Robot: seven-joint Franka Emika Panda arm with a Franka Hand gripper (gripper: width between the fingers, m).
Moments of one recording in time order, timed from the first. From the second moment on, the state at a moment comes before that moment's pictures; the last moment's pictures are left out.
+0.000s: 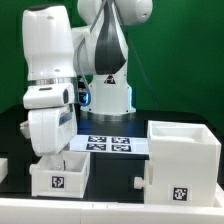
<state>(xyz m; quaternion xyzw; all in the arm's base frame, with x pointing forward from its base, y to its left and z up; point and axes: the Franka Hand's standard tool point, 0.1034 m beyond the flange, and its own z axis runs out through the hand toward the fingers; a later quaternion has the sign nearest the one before) 0.500 -0.111 0.009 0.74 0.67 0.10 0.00</state>
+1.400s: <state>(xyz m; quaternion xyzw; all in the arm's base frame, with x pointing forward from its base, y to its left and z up) 0.539 -0.036 0.041 0.72 0.69 0.04 0.00</state>
